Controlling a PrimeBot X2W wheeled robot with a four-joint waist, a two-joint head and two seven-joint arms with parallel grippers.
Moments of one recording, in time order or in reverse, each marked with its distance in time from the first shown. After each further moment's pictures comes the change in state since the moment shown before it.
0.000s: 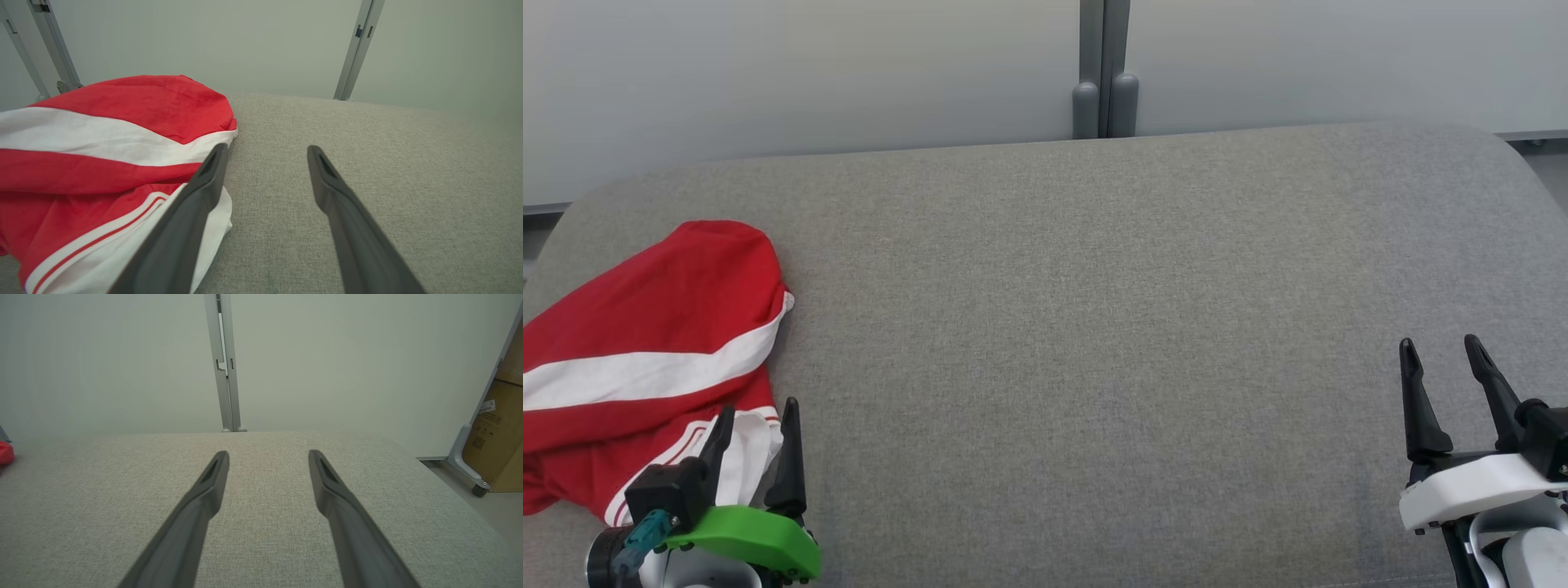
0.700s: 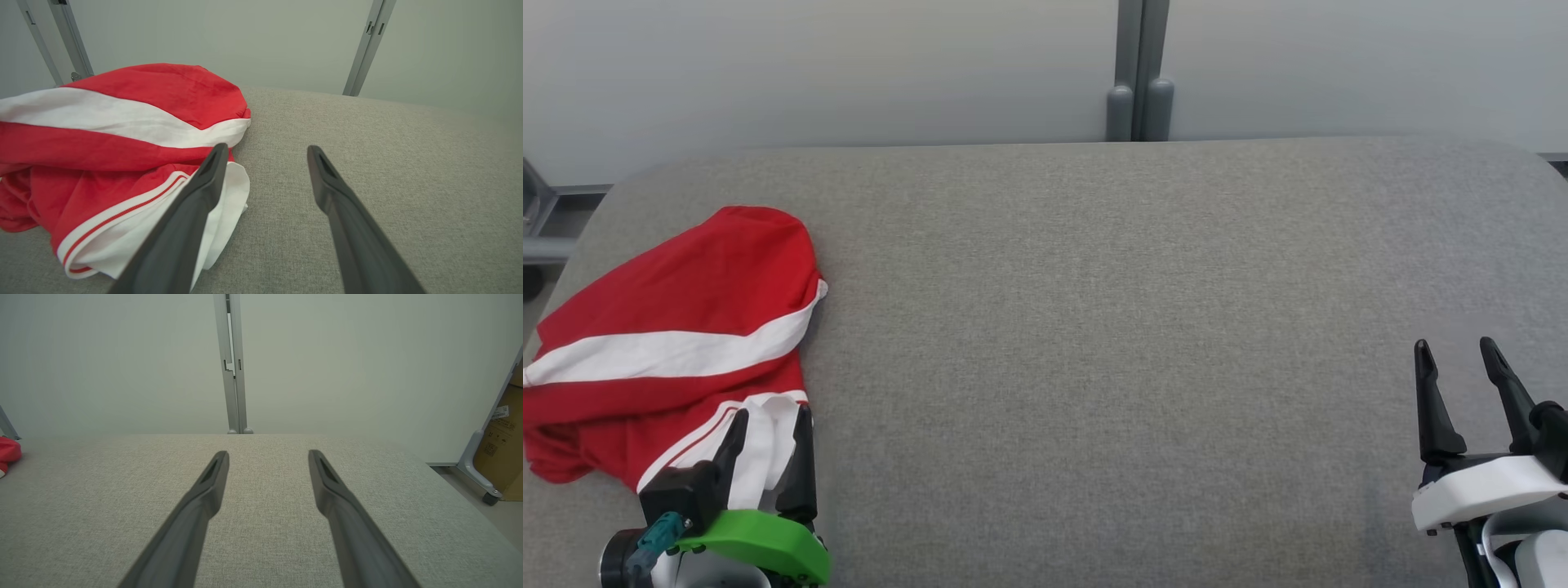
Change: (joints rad) left arm -0.001 -0.023 0.012 0.025 0.028 -0.027 0.000; right arm 0.004 0.002 -0.035 0.006 -0.010 0.011 0.000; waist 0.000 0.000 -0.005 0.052
